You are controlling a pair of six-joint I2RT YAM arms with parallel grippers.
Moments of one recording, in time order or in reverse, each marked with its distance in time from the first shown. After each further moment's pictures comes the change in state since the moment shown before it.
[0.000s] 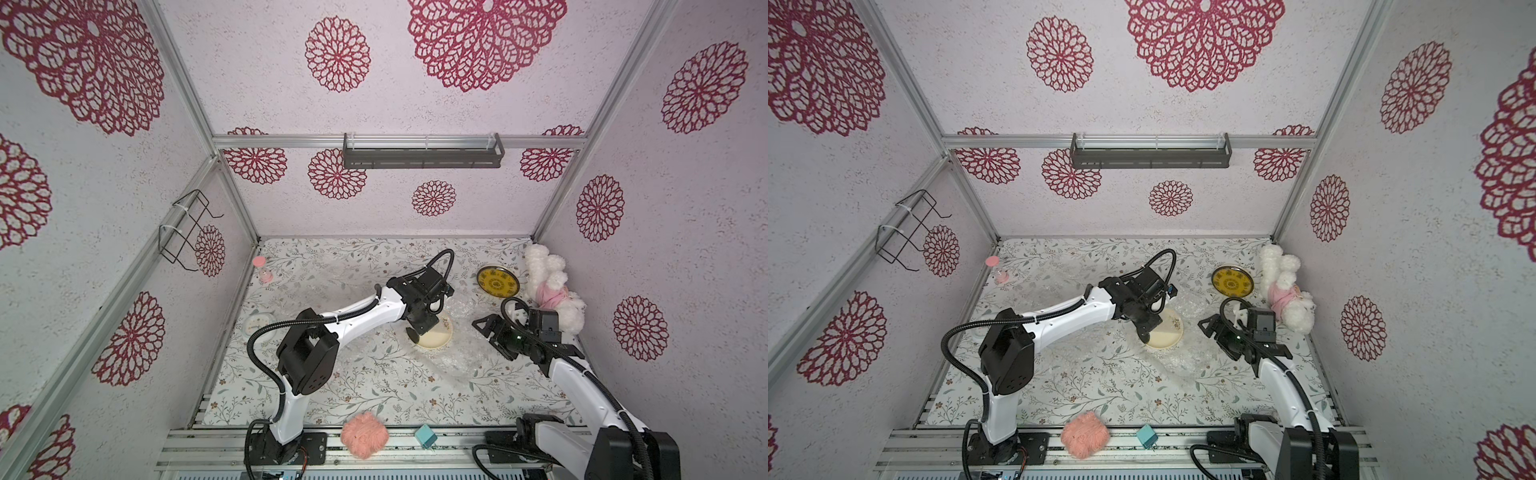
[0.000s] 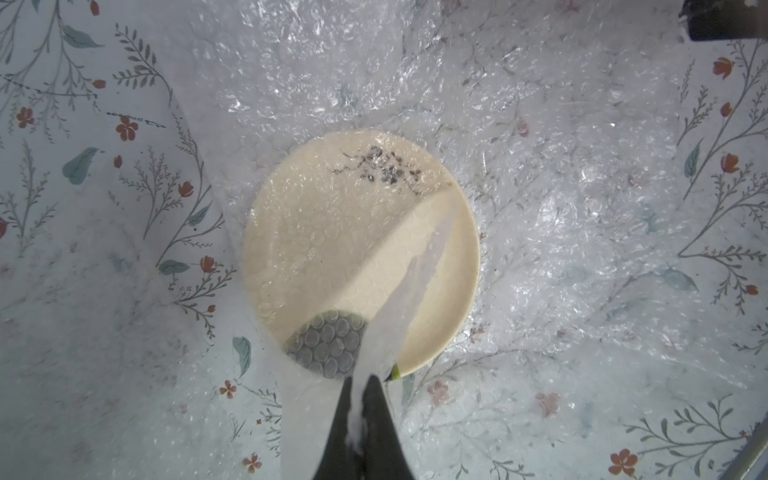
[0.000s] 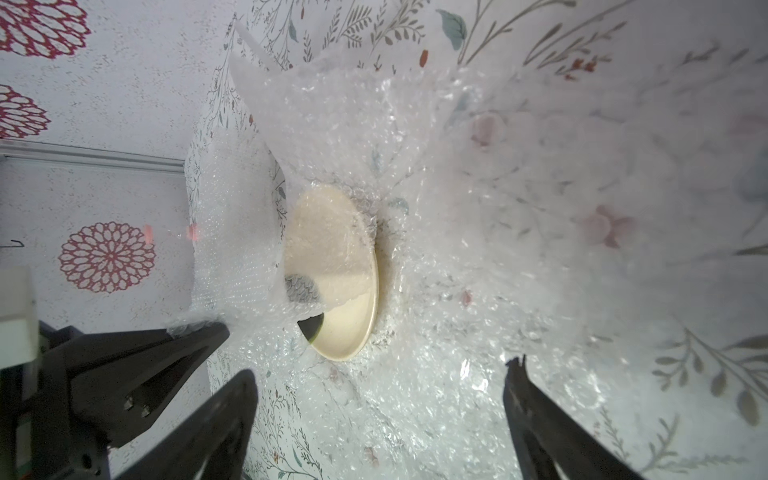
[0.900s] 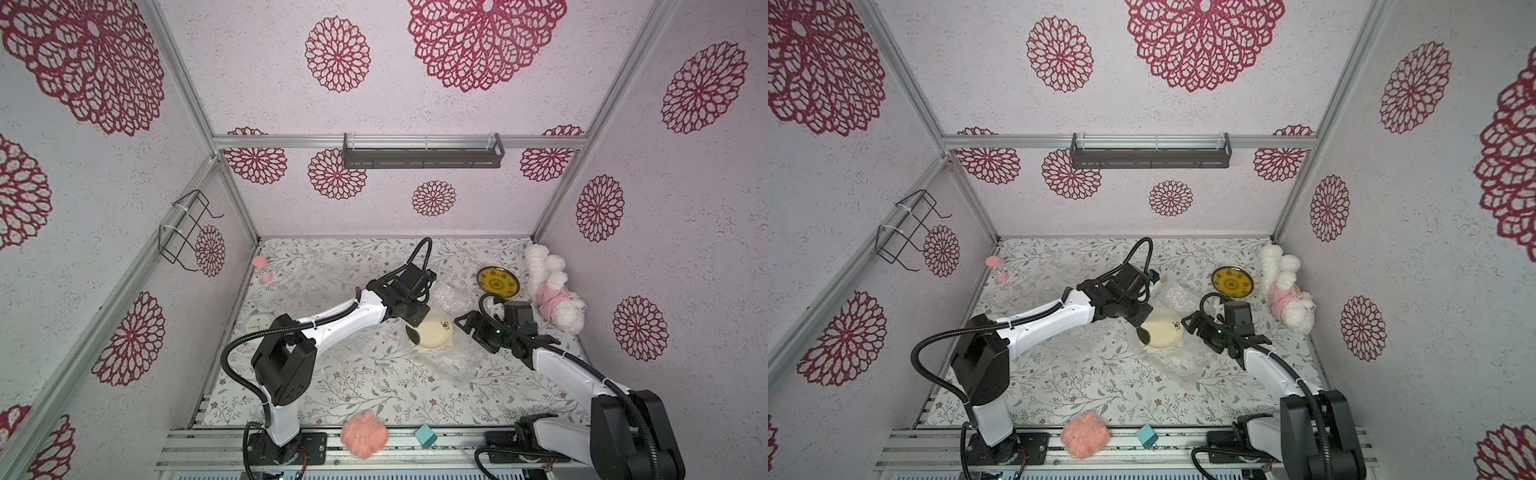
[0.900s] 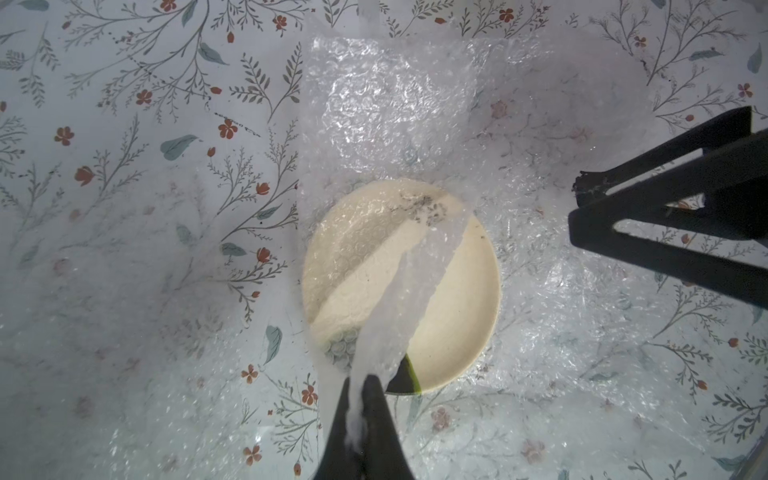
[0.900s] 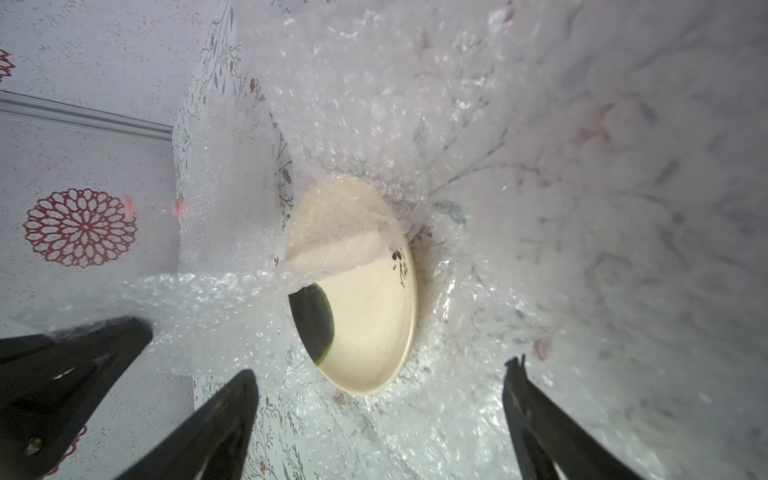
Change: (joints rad) left arm 0.066 -0.173 -0.206 0.205 -0.032 -0.196; right arm 0.172 0.177 0.014 0.199 0.089 0.075
